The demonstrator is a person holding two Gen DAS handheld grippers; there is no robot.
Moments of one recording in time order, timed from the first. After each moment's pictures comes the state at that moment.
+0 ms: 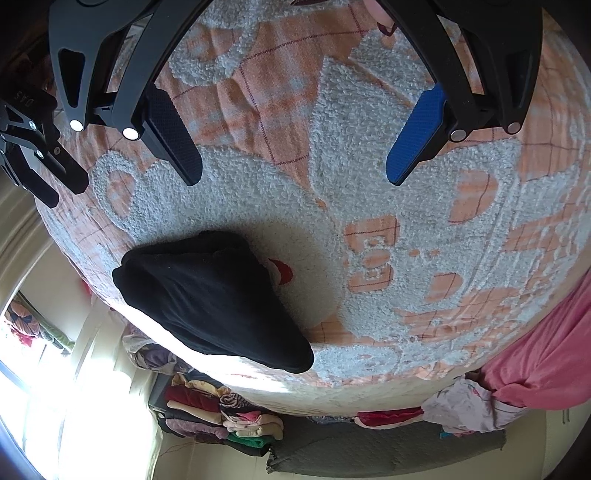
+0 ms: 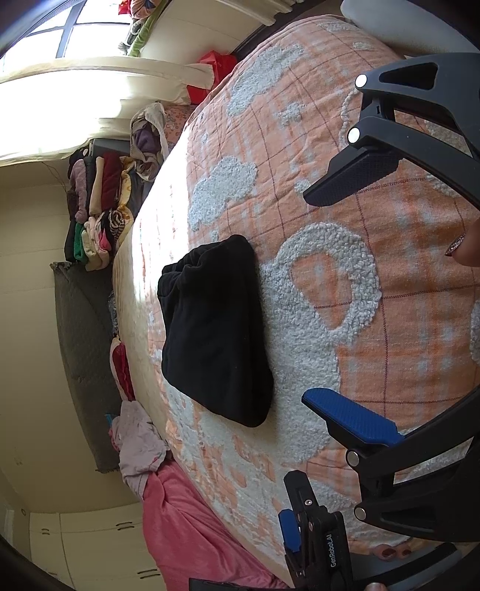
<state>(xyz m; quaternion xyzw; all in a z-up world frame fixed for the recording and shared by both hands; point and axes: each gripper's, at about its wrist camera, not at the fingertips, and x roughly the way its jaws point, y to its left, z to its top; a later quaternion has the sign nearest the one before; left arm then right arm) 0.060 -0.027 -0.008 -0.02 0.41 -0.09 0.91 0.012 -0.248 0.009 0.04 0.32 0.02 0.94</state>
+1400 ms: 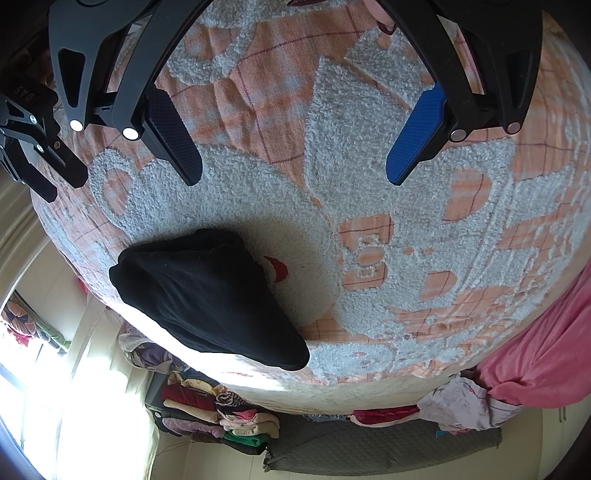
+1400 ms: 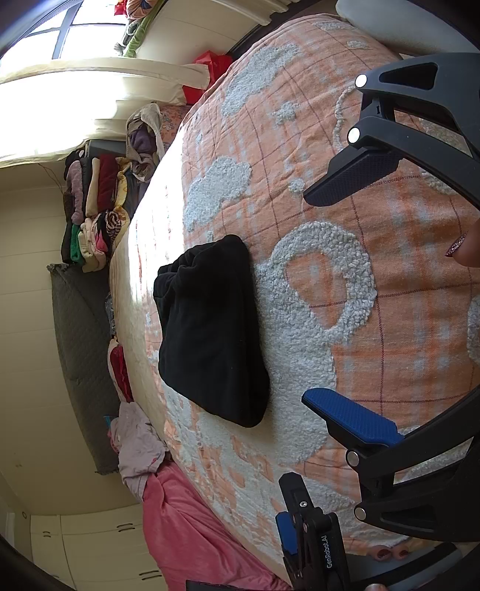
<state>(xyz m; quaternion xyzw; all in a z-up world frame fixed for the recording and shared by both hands) 0.060 -0.026 -0.005 -0.02 0.40 -0.09 0.91 0.012 -0.245 0.007 0.05 0.33 0.02 0.94</state>
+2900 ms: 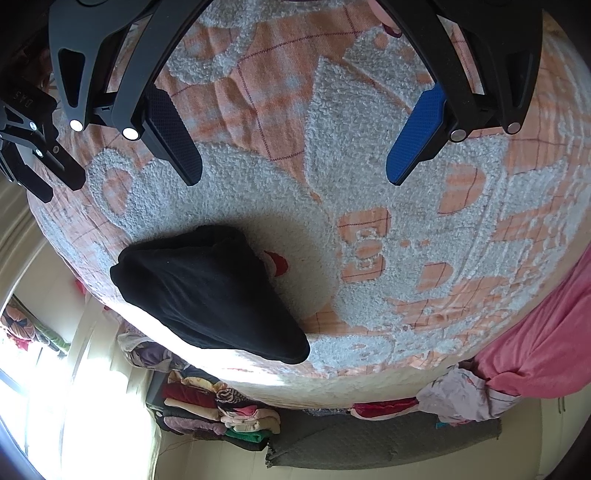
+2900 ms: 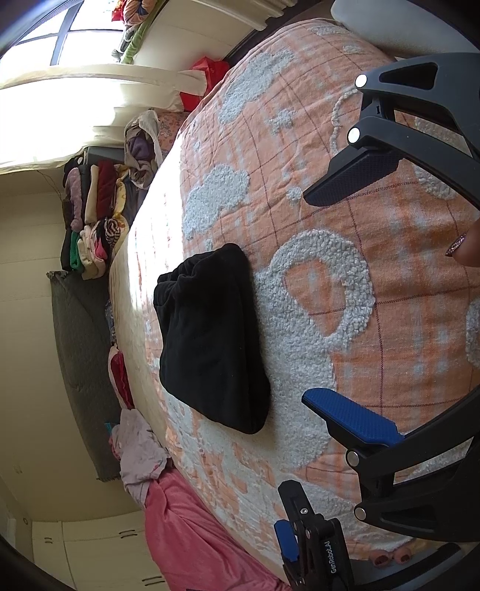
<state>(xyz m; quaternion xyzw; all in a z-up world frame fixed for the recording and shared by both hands) 0.056 -0.031 0.000 -0.01 0.40 -0.08 0.92 0.009 -0.252 0.007 0.05 0.33 0.00 0.94</state>
